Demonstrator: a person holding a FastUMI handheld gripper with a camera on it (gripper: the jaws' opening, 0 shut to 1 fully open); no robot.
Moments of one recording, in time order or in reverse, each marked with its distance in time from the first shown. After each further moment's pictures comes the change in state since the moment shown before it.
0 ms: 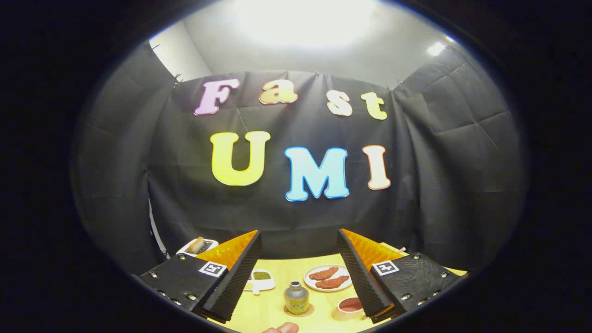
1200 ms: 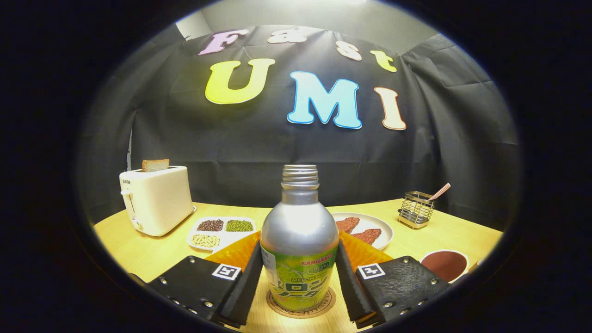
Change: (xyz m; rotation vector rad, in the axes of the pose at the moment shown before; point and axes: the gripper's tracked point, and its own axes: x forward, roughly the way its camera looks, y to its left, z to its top) arm 0.124 0.004 -0.308 -0.051 0.191 -0.044
